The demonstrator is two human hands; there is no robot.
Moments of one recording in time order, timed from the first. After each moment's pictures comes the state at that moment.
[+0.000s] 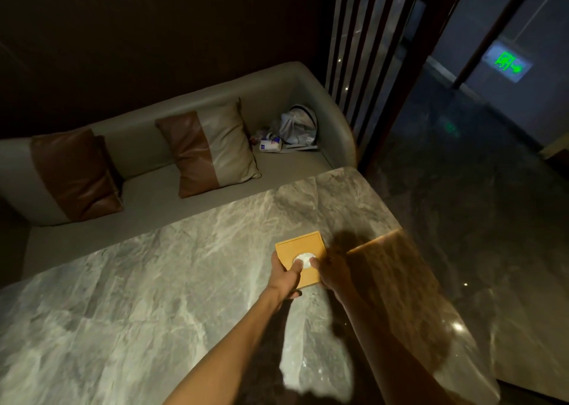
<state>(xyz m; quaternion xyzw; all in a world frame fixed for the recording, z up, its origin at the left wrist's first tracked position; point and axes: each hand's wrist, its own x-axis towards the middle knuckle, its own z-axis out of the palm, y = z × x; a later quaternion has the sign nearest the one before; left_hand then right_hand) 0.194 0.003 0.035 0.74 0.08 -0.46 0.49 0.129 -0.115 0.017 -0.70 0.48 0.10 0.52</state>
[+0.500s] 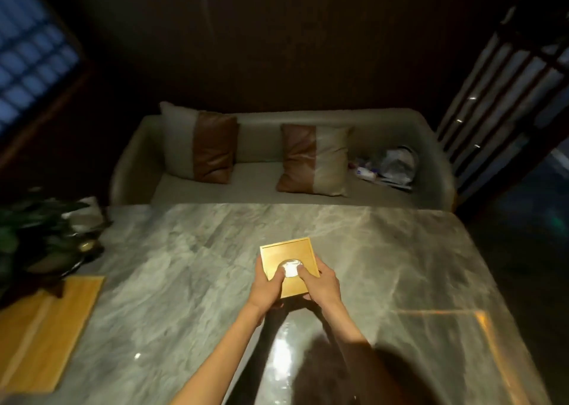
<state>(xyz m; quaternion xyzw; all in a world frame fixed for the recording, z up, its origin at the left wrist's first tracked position) 0.179 0.278 0.110 0.75 0.16 -0.22 0.60 0.158 0.140 0.102 -0.74 0.29 0.11 0.60</state>
